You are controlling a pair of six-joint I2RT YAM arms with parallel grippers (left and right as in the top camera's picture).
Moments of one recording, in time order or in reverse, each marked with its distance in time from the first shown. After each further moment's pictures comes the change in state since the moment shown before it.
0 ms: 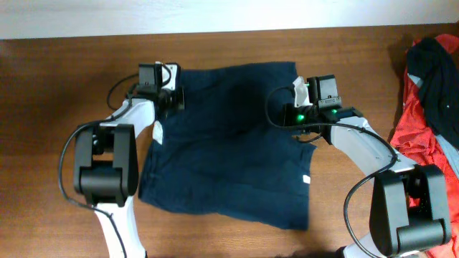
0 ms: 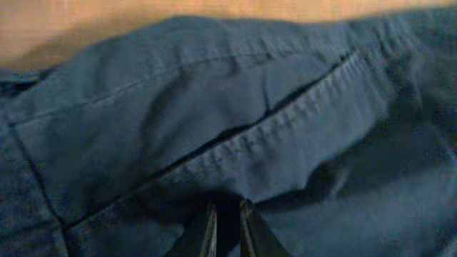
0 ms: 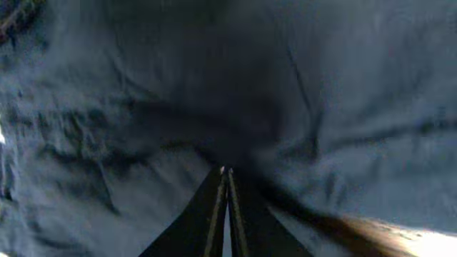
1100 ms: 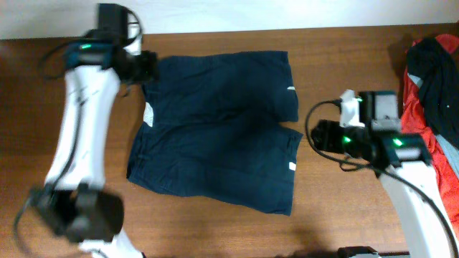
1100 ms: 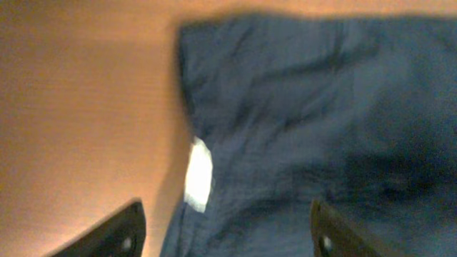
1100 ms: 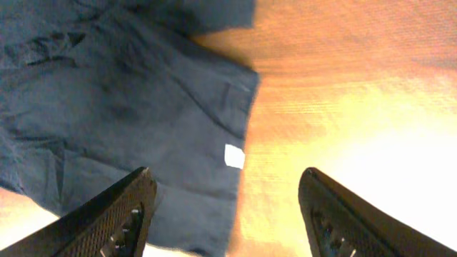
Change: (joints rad) left arm 0.043 -0.332 0.572 -1.084 -0.262 -0.050; right arm -0.151 -0.513 0.005 -0.583 0.151 -0.077
